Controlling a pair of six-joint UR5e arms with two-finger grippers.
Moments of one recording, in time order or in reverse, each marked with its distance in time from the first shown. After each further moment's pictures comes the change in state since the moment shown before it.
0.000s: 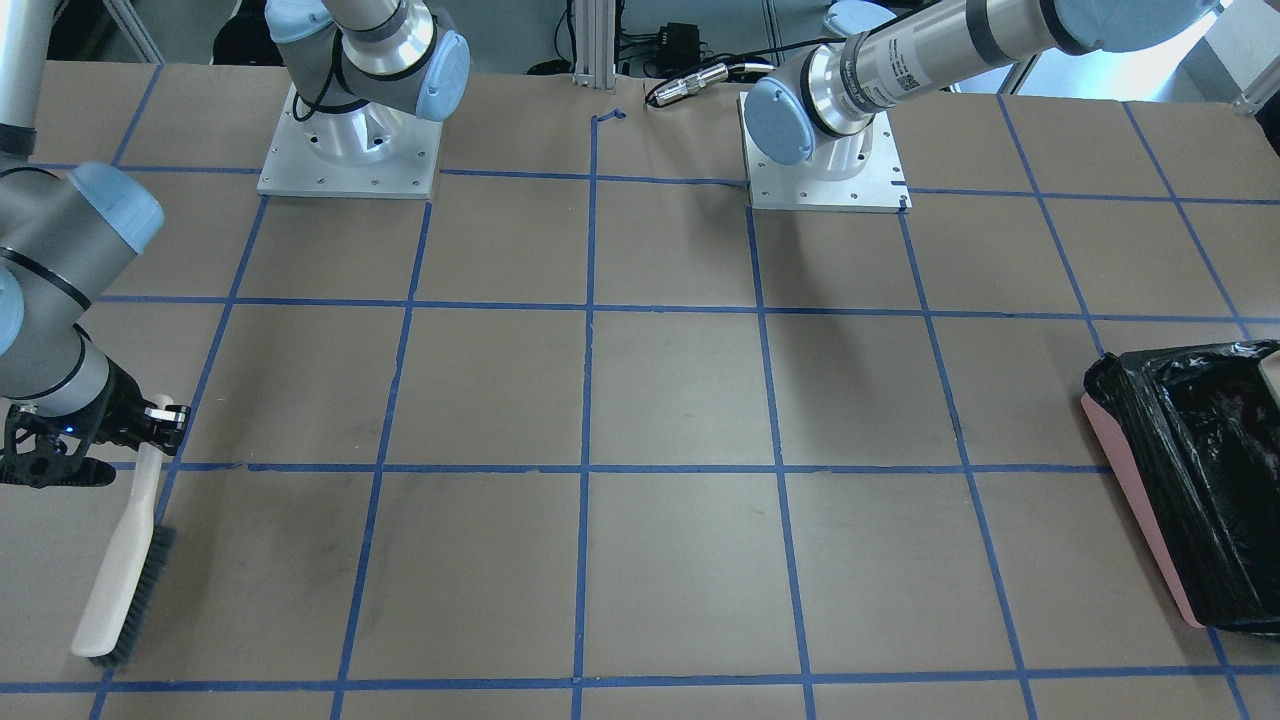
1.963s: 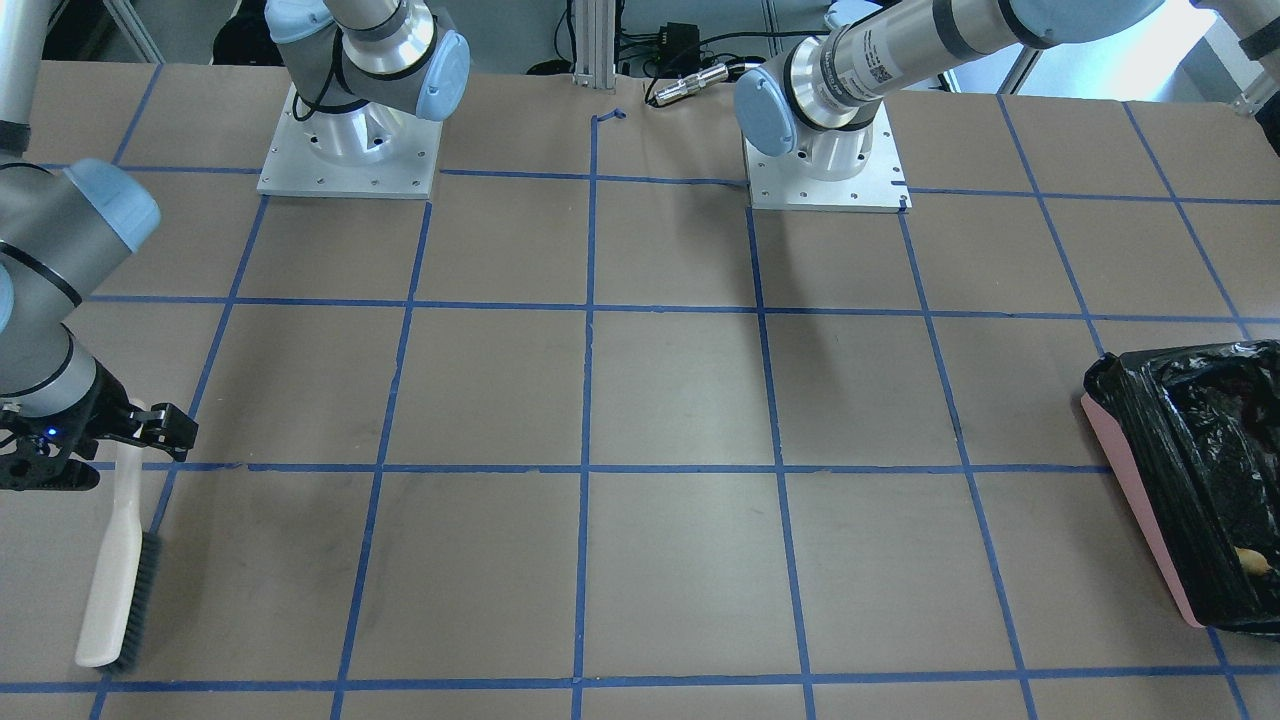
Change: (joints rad) left arm -0.121 0.018 -0.164 0.548 0.206 0.434; right arm 0.003 -0.007 -0.017 -0.034 0.000 -0.016
